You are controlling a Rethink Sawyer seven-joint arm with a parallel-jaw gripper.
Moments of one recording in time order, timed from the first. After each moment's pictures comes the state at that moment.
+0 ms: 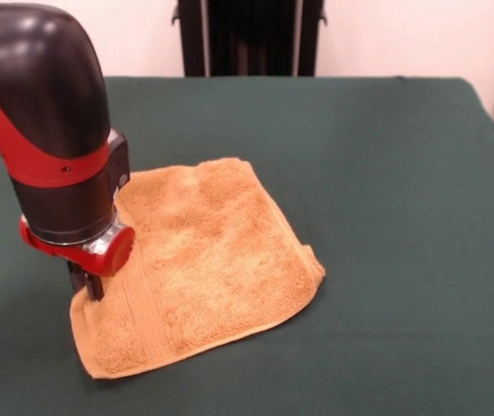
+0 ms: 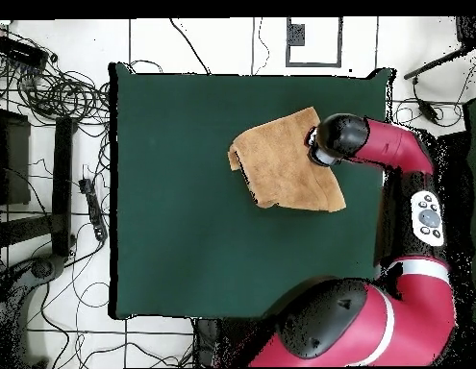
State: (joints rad) arm -0.50 -0.18 0.23 0.88 -0.39 0.90 1.98
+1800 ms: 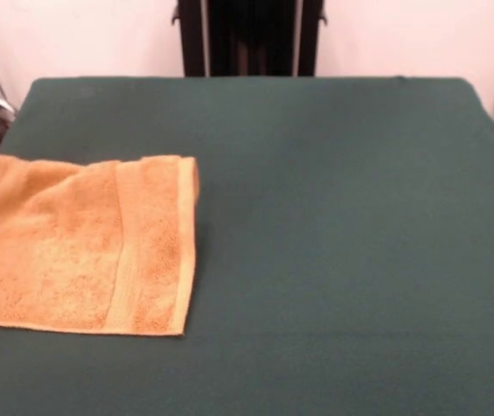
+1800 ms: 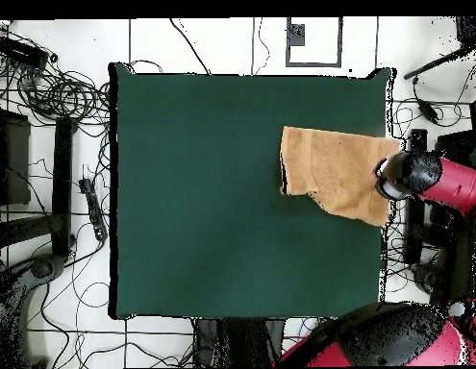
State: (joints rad) arm -0.68 -0.22 0.14 0.91 -0.49 0.82 1.98
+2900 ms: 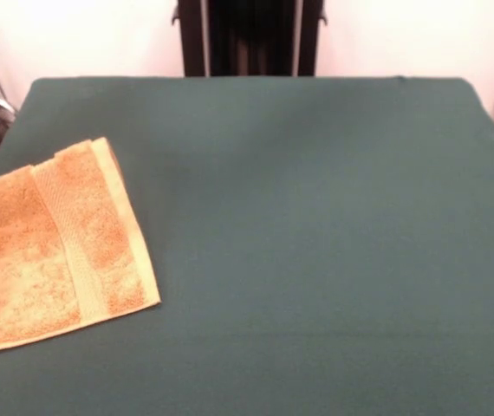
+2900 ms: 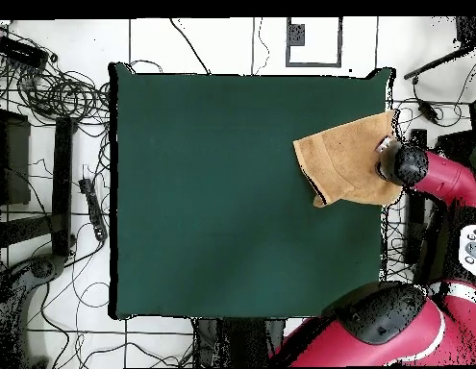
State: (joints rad) arm -0.70 -0.03 0.24 0.68 -0.55 0.61 1.98
